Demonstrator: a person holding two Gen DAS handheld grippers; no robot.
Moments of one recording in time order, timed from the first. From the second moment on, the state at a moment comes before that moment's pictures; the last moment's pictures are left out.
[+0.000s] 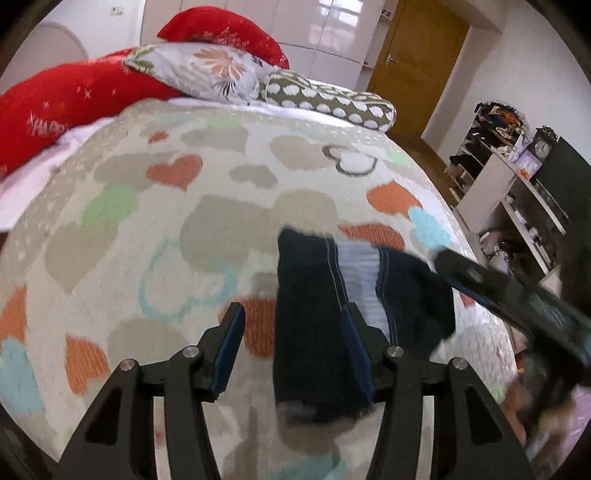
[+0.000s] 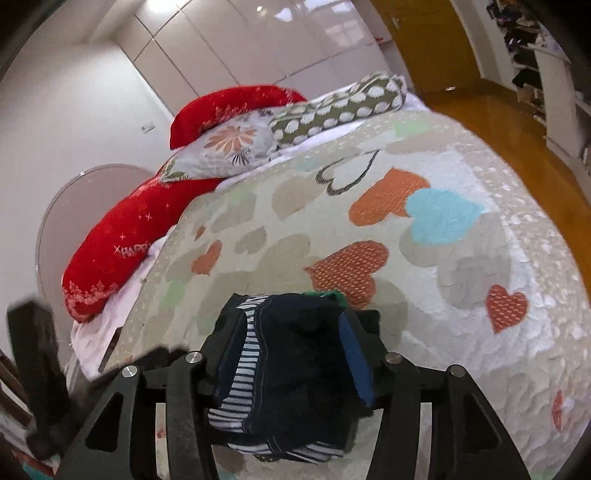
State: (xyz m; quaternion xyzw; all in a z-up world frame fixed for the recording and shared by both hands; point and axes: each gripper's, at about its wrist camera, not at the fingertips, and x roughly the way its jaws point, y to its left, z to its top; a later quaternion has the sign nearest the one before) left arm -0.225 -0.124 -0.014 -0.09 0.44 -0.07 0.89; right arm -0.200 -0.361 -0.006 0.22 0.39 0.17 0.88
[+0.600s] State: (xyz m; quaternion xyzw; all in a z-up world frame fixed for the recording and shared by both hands) left arm -0.268 -0.136 -0.013 -0.06 0.45 -0.06 0.89; right arm -0.227 -0.397 -0.028 0.24 0.41 0.07 0.88
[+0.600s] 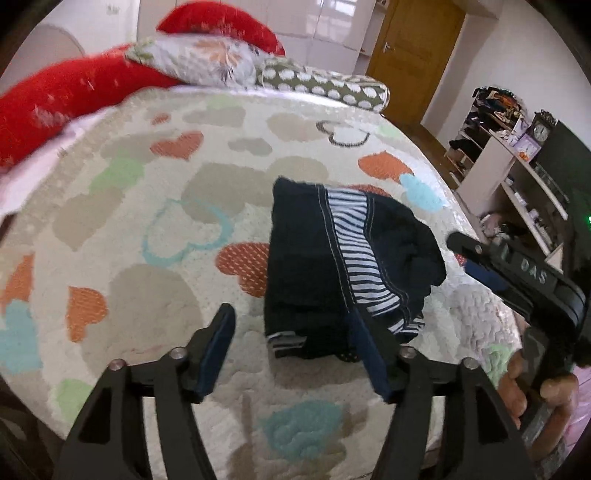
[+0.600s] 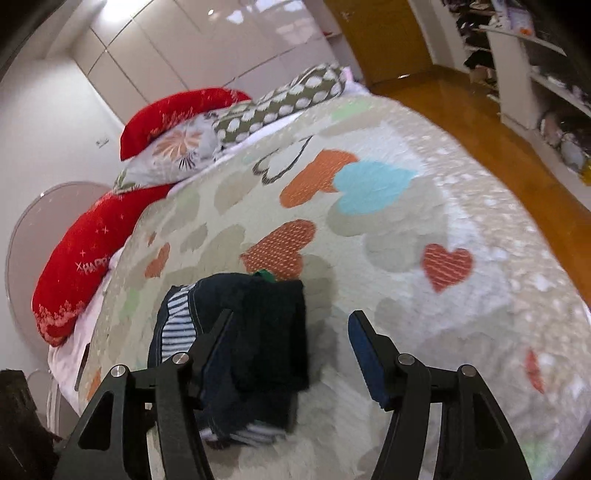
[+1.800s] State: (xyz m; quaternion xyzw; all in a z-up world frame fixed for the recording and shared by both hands) left arm -0.300 -0.160 0.006 0.04 0.43 -0.02 0.90; right arm -0.289 -0.386 -0.044 0.19 0.43 0.05 0.88
